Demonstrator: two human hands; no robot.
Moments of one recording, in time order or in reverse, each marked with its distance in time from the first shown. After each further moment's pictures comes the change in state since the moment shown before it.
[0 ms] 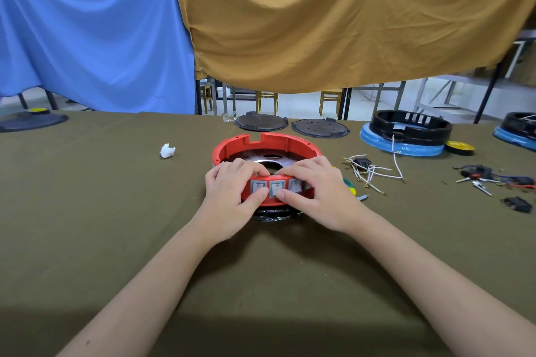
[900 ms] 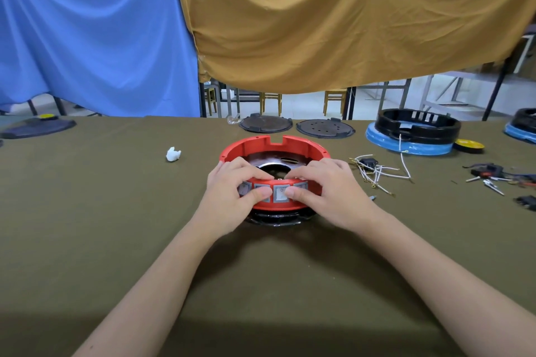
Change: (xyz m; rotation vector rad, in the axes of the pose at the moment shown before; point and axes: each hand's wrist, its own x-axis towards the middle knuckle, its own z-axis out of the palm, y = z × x) left_hand 0.007 0.001 -0.014 -0.154 0.057 -0.025; right_hand 0.005 0.003 -0.003 -0.074 0.076 -0.057
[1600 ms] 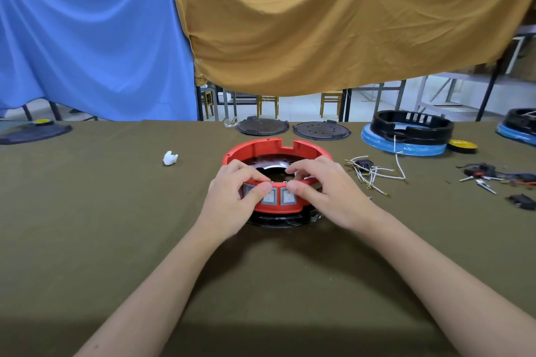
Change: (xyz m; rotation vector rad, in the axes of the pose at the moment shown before) left_hand -0.001 0.004 0.008 -0.080 0.010 -0.066; right_hand -0.001 -0.003 -0.009 0.140 -0.043 0.031
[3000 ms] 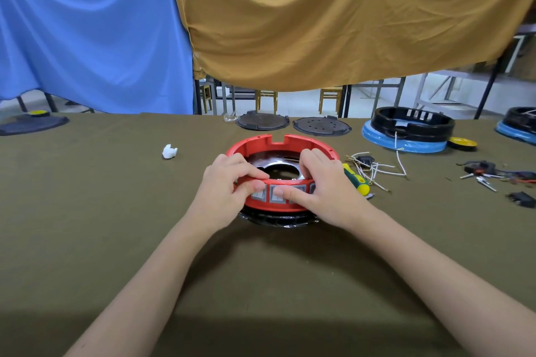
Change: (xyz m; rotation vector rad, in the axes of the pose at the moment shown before) left_hand 0.004 -0.011 -0.013 0.111 -0.035 0.114; right_hand 0.001 -0.005 0.012 -0.068 0.032 0.014
